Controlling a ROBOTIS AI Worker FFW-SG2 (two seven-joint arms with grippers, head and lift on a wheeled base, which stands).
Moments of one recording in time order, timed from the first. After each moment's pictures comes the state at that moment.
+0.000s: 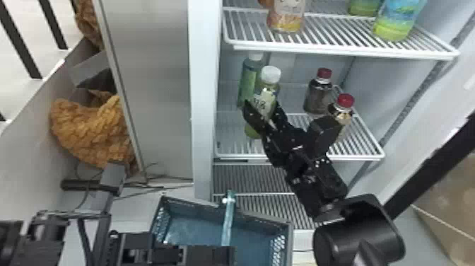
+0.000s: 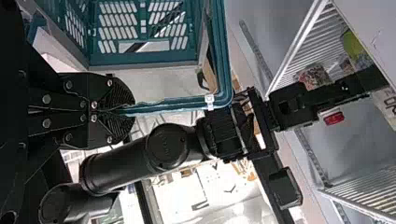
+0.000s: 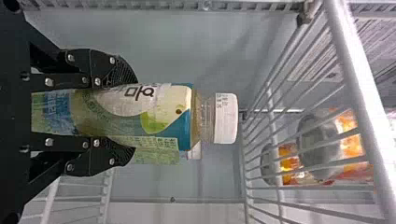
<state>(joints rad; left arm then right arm) 0.07 0.27 0.05 -2.04 1.26 1.56 -0.32 0.02 -0.13 0.16 -1.71 -0.14 -0.02 0.21</state>
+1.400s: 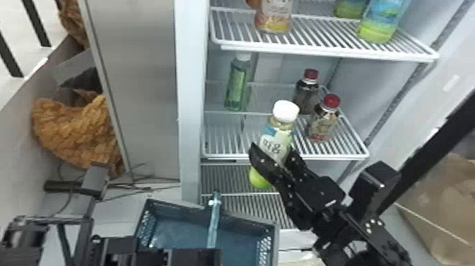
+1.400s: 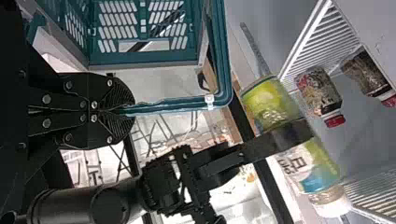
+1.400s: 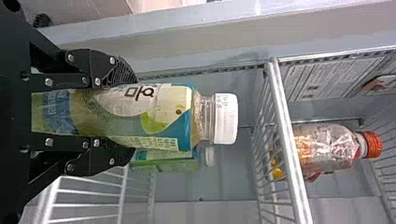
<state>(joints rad) 0.08 0.27 0.06 -2.04 1.26 1.57 -0.32 0.53 -0.16 0.03 -2.32 -0.20 0.27 0.30</state>
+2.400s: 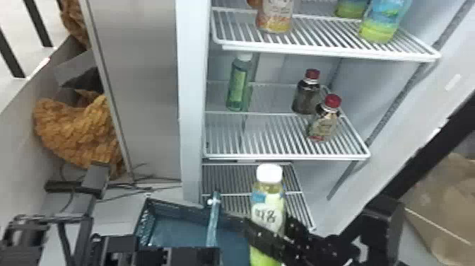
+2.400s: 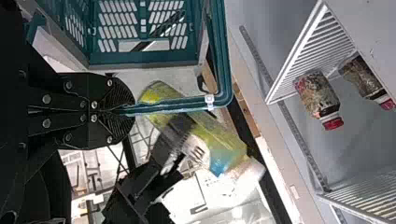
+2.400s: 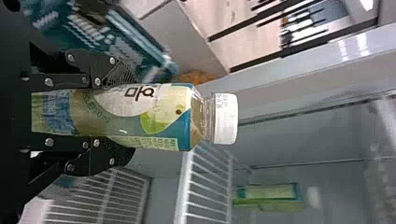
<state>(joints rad) 0.08 0.27 0.06 -2.04 1.25 1.57 -0.32 0.75 -0.19 -0.03 -2.67 -0.23 0.82 0.37</state>
